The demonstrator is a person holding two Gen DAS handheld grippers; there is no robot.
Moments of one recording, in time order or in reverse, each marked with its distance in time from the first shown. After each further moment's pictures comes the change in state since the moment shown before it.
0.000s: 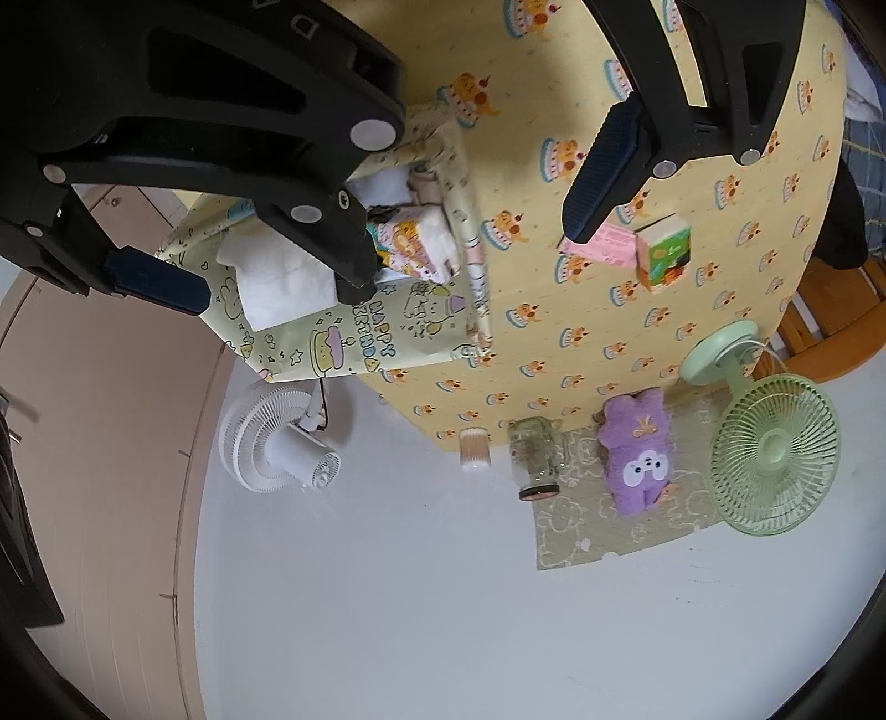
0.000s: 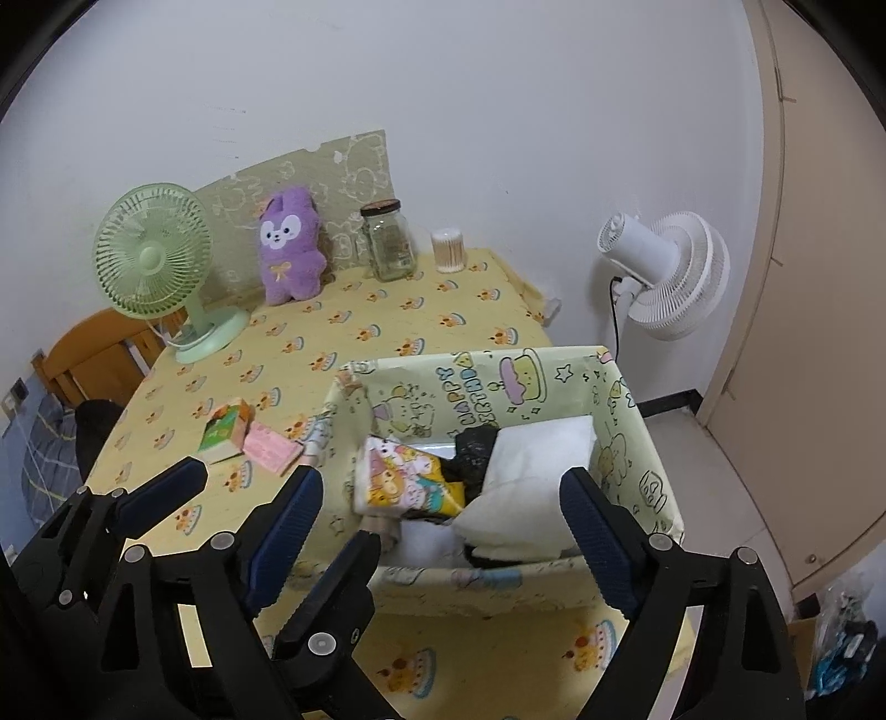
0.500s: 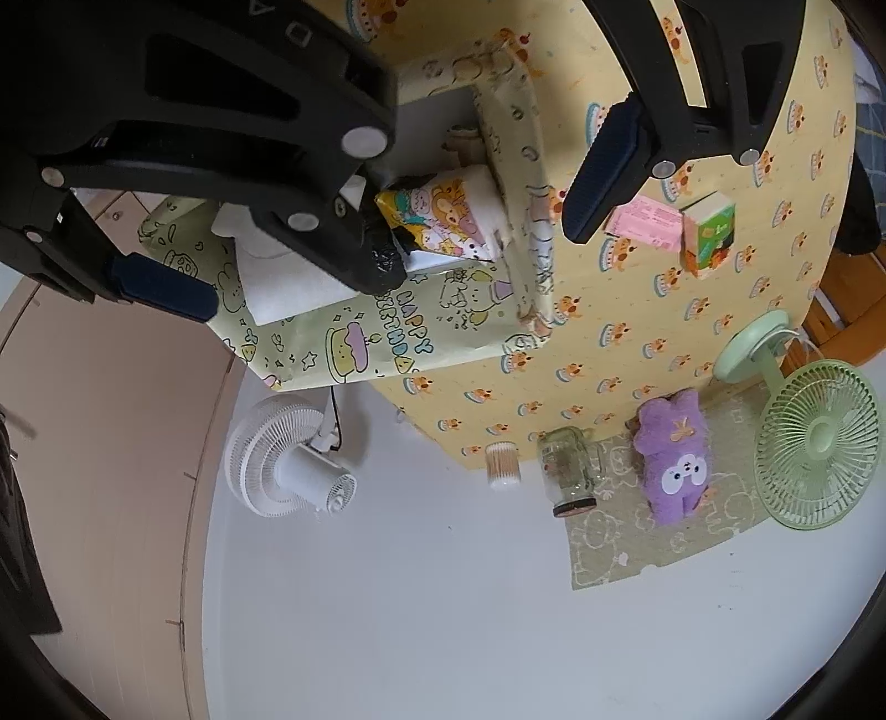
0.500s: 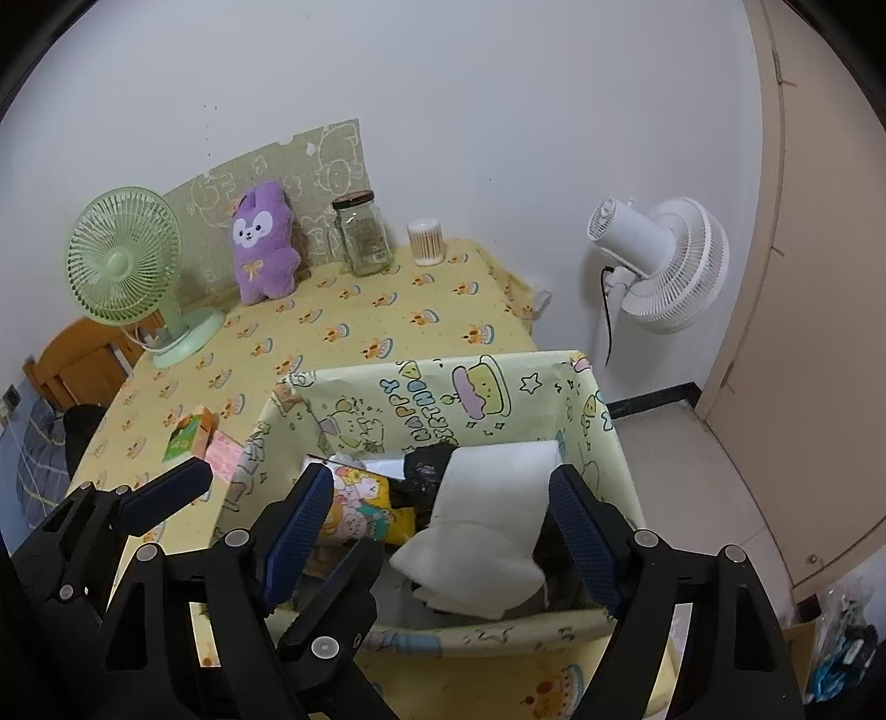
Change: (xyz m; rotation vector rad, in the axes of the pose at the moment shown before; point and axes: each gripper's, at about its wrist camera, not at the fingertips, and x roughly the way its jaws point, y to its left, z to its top) left arm 0.044 -0.026 0.017 0.035 0.054 -0.018; right arm 0.033 -0.036 0.013 0.025 0.034 -0.004
